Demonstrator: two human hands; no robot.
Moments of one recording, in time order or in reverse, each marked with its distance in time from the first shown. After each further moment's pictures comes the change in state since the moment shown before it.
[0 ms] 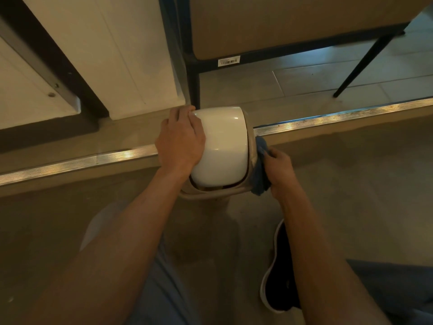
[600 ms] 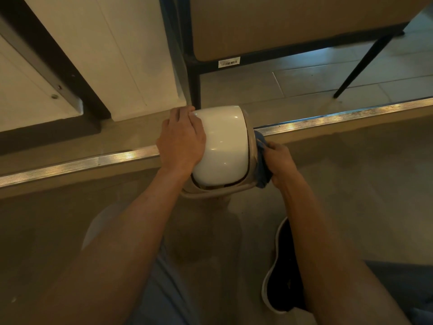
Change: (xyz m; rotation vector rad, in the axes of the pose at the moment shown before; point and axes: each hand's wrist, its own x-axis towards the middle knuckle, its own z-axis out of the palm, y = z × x) left_hand 0.000 0.000 0.000 -0.001 0.007 0.003; right_hand 0.011 -0.018 0.000 -0.023 -0.037 0.026
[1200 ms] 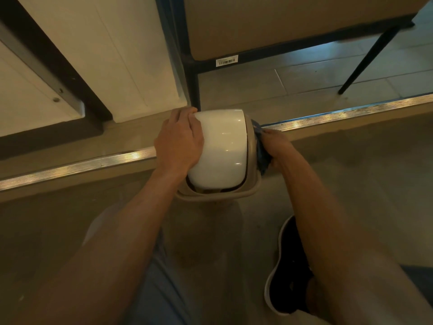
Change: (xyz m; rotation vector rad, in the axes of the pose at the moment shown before) left_hand 0.001 -0.002 -0.002 -0.006 -0.038 0.067; right_hand 0.033 -0.023 0.000 -0.132 -0.080 -0.015
